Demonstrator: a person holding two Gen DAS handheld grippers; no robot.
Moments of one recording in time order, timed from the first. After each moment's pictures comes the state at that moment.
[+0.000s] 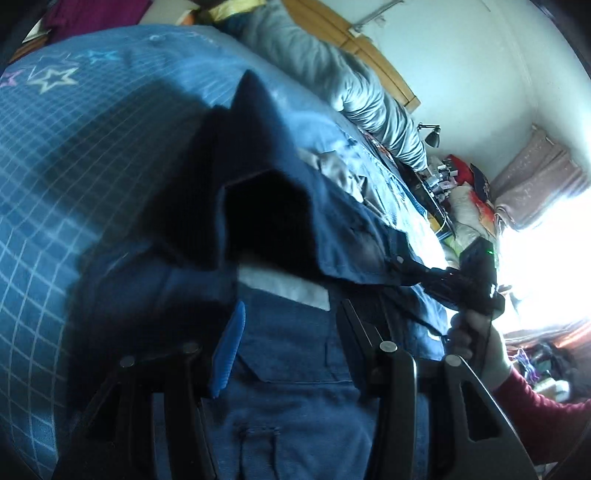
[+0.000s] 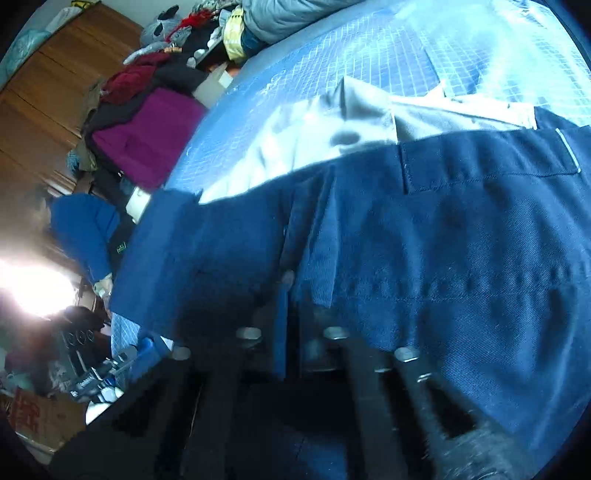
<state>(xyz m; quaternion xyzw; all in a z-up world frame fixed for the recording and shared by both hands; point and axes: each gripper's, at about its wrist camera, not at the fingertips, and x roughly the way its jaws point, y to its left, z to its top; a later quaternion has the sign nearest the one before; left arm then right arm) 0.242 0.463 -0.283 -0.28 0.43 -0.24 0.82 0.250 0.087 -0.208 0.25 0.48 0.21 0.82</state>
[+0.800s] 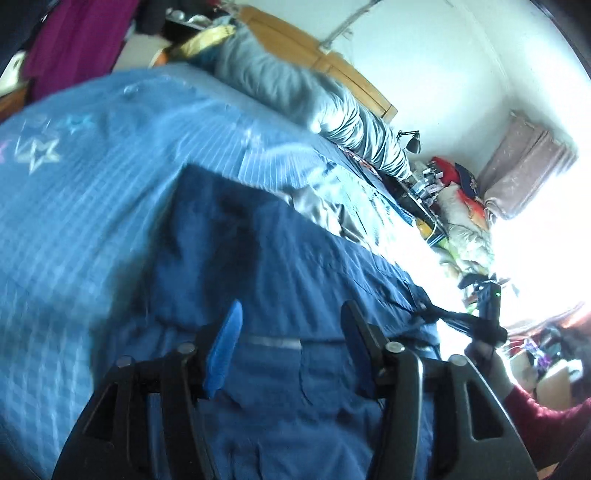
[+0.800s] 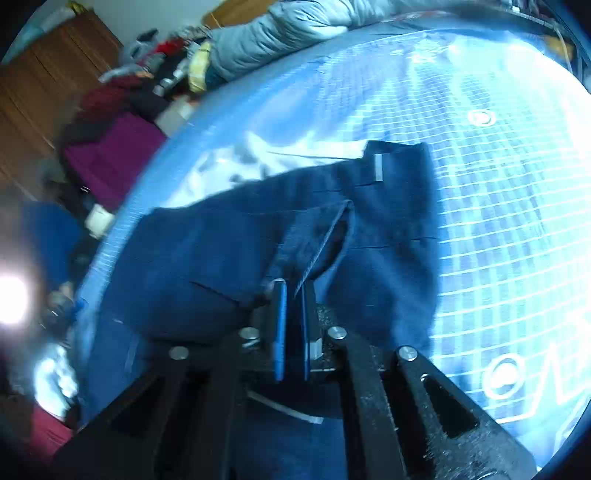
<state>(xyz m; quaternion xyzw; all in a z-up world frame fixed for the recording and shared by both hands) 0.262 0.466 -0.235 -0.23 0.38 -0.25 0.86 0.181 -0.026 -0.184 0.18 0.45 0.09 0.87</state>
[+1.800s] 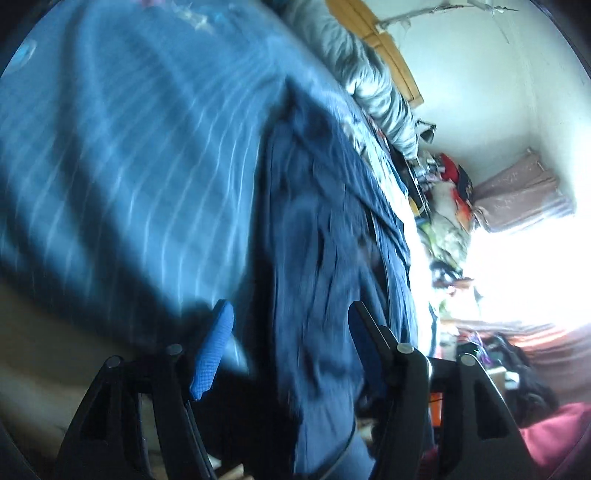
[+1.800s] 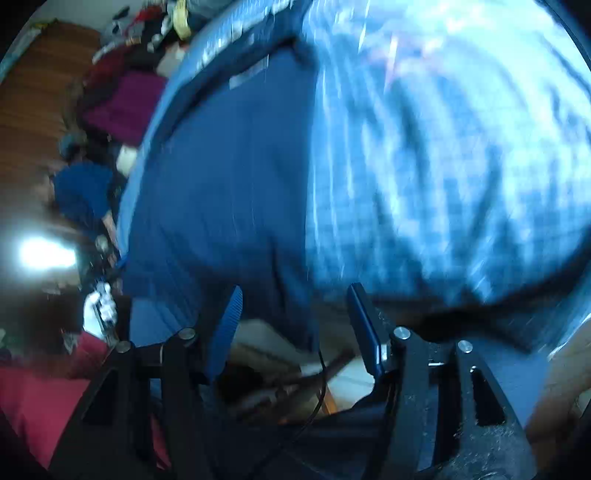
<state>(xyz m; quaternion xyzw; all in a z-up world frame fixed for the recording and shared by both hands) 0.081 0.610 -0.295 -0.34 0.50 -0.27 0.75 -0.124 -0.085 -0.236 0.27 0.59 0.16 0.74</state>
